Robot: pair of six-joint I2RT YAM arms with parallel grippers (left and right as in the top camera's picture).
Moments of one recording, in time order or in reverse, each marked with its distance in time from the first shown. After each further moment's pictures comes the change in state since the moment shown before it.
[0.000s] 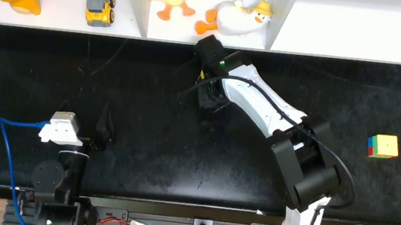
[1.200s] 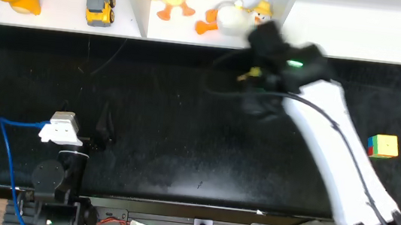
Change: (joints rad) left arm 0.000 0.000 0.000 0.000 0.000 0.000; right arm -0.210 -0.450 0.123 -0.591 0.065 0.125
